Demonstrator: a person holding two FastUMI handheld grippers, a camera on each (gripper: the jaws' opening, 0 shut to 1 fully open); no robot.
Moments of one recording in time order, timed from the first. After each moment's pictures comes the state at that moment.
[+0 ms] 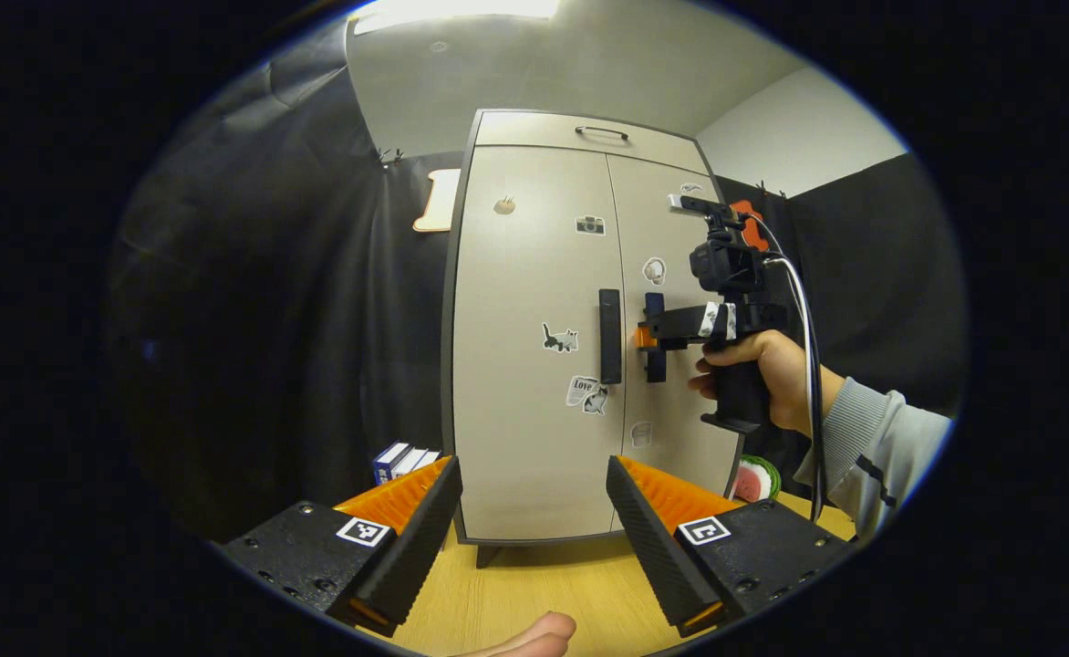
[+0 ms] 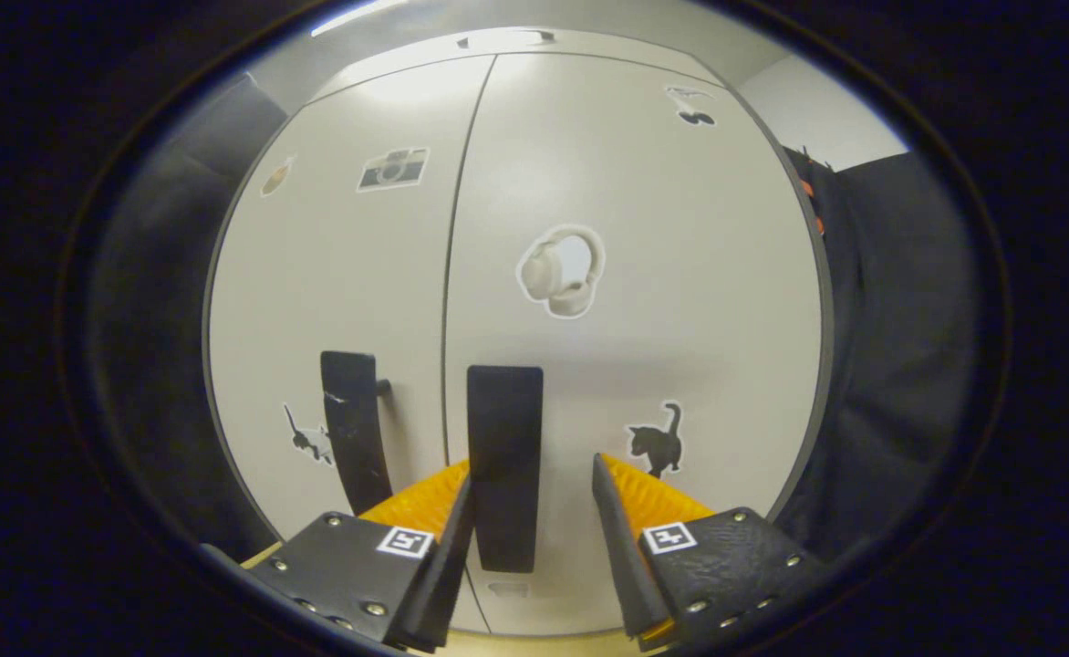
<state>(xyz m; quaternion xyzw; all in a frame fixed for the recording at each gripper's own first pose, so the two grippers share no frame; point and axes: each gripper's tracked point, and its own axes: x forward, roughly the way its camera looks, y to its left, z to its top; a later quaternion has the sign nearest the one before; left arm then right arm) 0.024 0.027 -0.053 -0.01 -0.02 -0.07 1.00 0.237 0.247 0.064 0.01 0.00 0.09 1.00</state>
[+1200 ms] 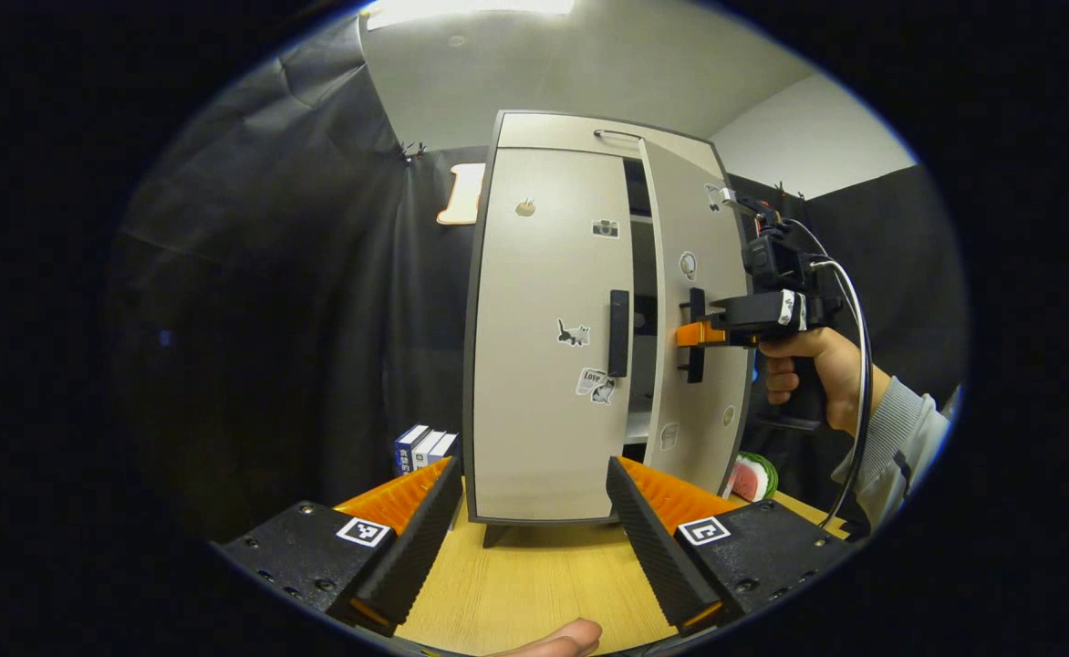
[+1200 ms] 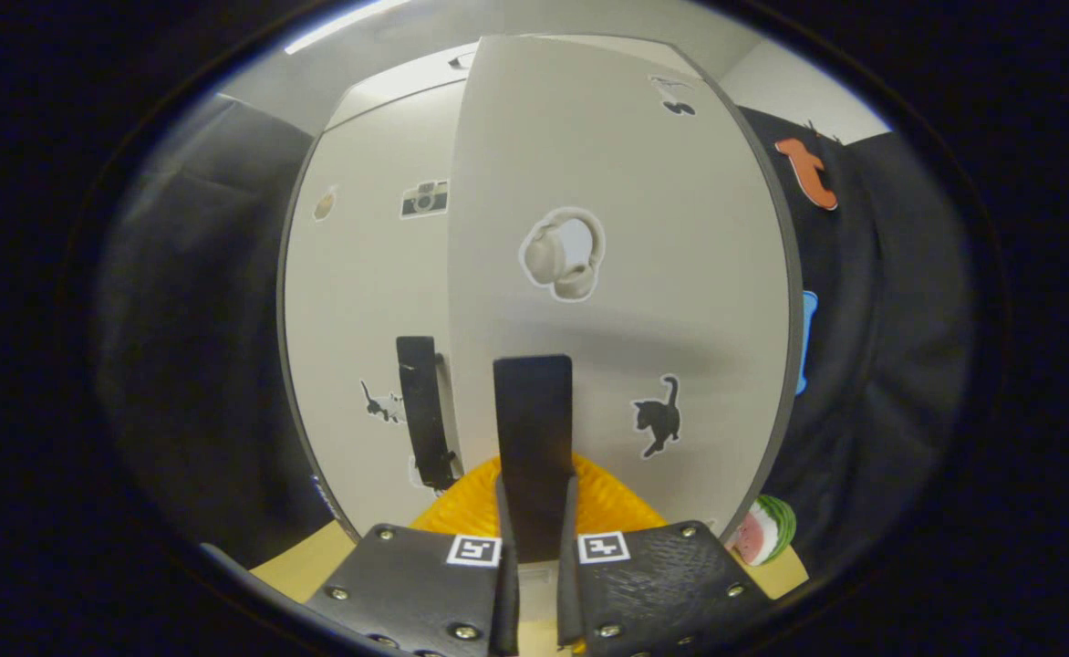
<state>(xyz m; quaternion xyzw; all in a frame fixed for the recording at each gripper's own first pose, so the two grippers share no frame) -0.022 0.029 -0.041 -0.02 0.01 -0.04 1.00 0.173 0.218 0.059 0.01 0.04 0.16 0.99</state>
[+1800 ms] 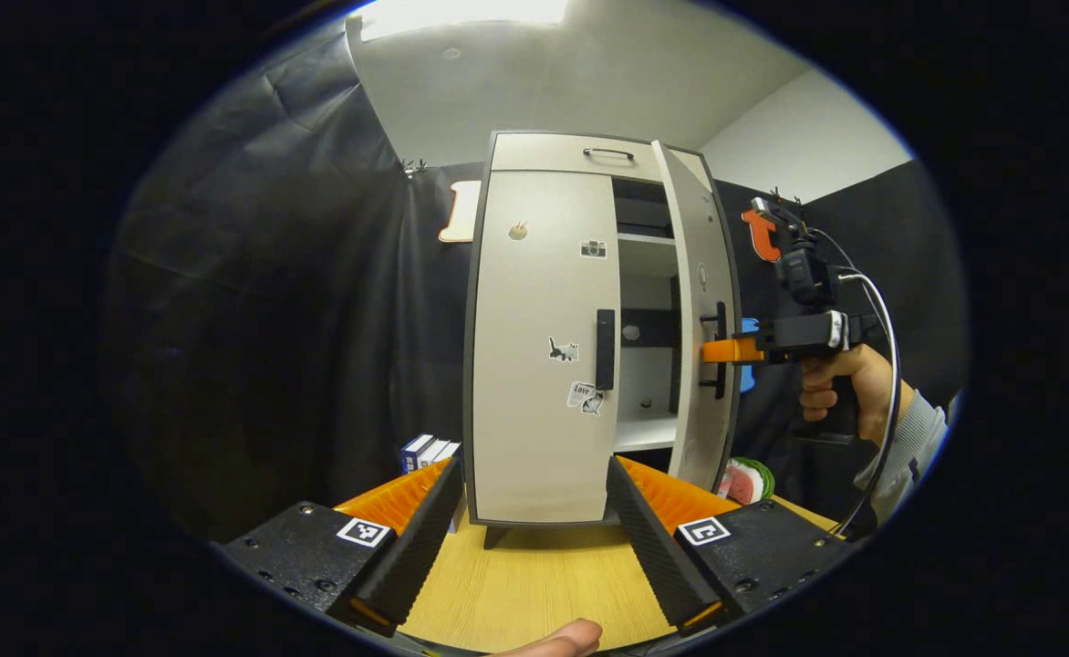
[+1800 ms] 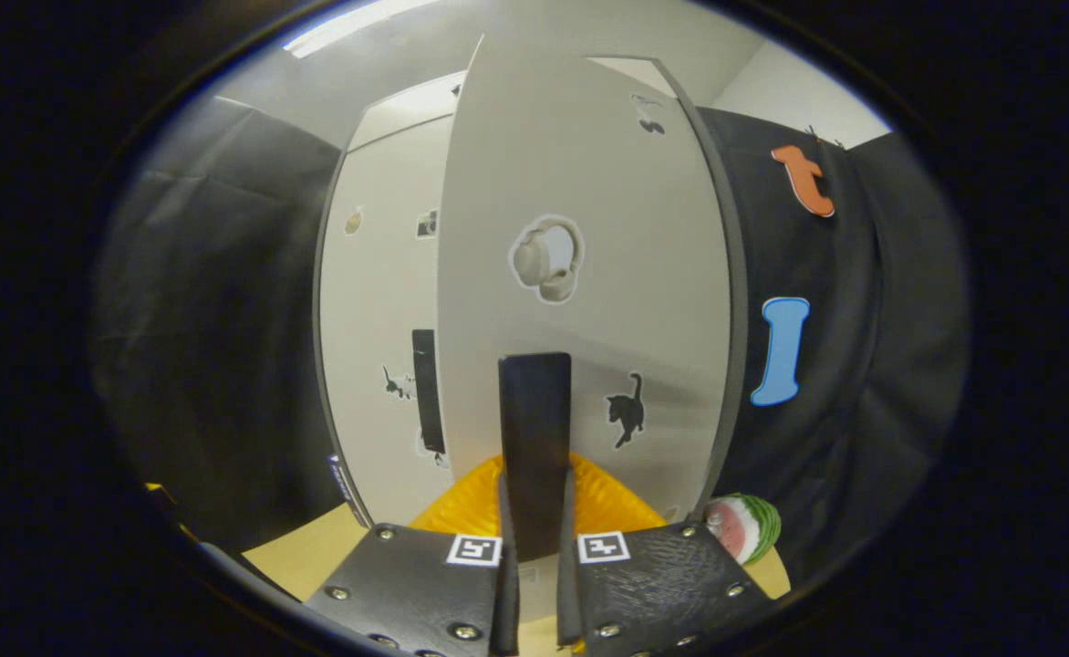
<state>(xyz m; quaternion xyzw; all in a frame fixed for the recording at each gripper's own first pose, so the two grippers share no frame) -0.051 0.016 -0.020 -0.02 -0.01 -0.02 1.00 0.119 0.150 0.063 0.01 0.03 0.19 0.98</state>
